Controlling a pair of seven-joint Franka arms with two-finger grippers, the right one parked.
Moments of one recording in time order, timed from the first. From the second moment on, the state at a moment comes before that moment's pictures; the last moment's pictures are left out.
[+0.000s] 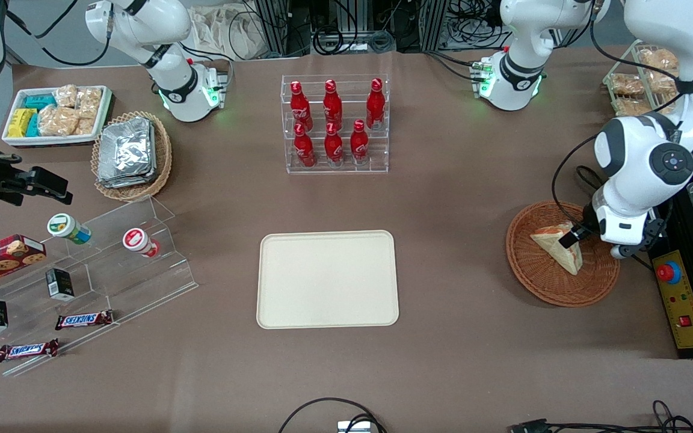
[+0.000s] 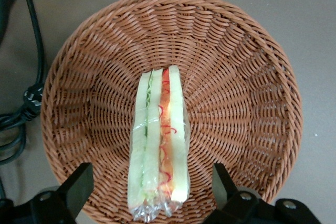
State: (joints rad) arm -0.04 0.16 0.08 -2.25 0.06 2.44 -0.60
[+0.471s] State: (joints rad) arm -0.09 0.23 0.08 -2.32 0.06 2.60 -0.69
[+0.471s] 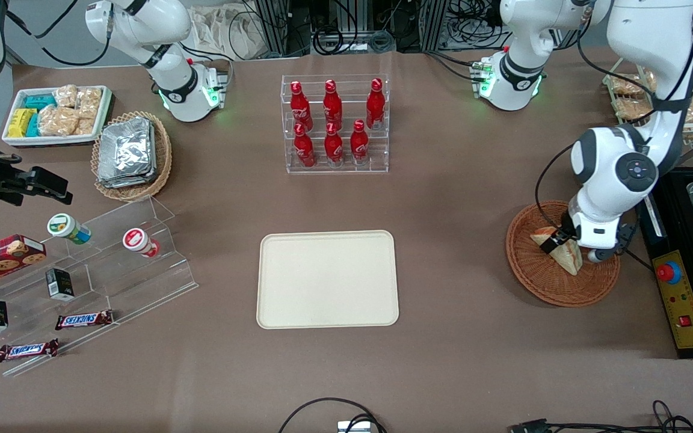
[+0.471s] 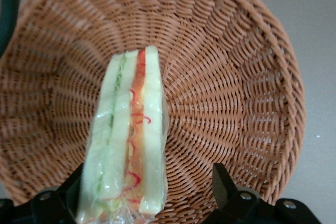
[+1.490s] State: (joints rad) arm -0.08 0.25 0.09 -2.35 0.07 2.65 -0.58
